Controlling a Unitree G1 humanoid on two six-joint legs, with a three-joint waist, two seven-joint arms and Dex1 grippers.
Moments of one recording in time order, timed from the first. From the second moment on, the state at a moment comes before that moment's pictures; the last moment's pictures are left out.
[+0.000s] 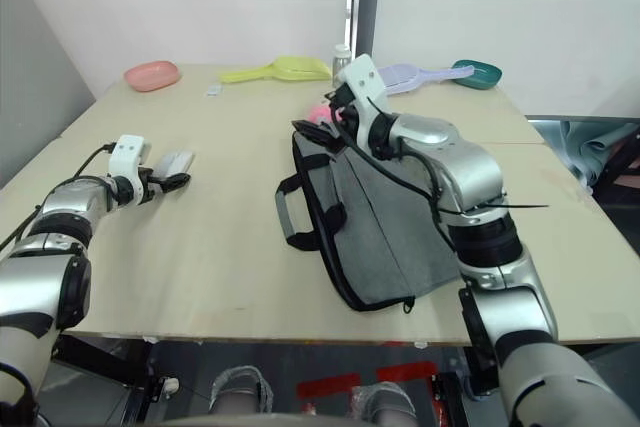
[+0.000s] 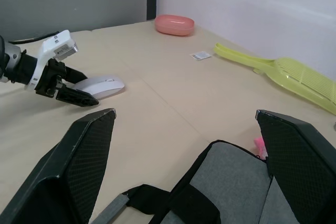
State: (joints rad) left arm -0.95 0.67 0.14 1.25 -0.08 0.22 -0.65; right arm -0.85 -0.42 0.10 -0.21 0.46 0.88 0.52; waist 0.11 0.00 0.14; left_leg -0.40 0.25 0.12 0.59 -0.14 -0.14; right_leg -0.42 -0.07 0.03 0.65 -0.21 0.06
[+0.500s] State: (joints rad) left arm -0.96 0.64 0.14 1.28 -0.04 0.16 -0.65; right arm -0.79 -0.39 0.08 -0.33 0.51 0.94 0.49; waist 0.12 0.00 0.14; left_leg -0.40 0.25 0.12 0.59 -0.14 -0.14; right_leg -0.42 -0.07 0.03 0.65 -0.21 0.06
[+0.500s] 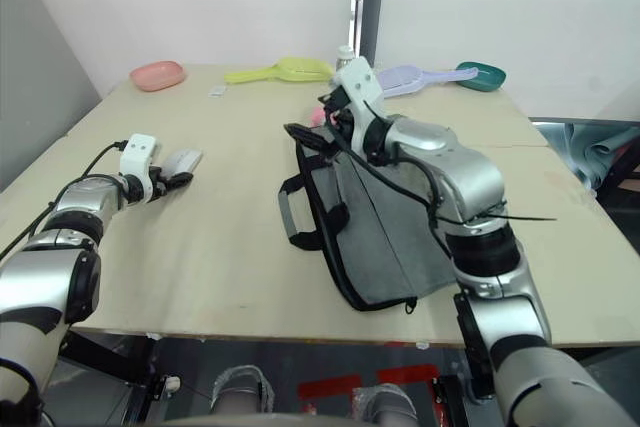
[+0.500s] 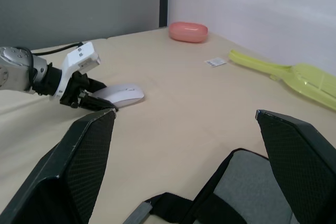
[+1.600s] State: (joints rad) left arm -0.58 0.97 -0.10 0.34 -0.40 0.28 -1.57; right arm -0.50 -0.39 0.14 -0.54 0.58 1.44 0.15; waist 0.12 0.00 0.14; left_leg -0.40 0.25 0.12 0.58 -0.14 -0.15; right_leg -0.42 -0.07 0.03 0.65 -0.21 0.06
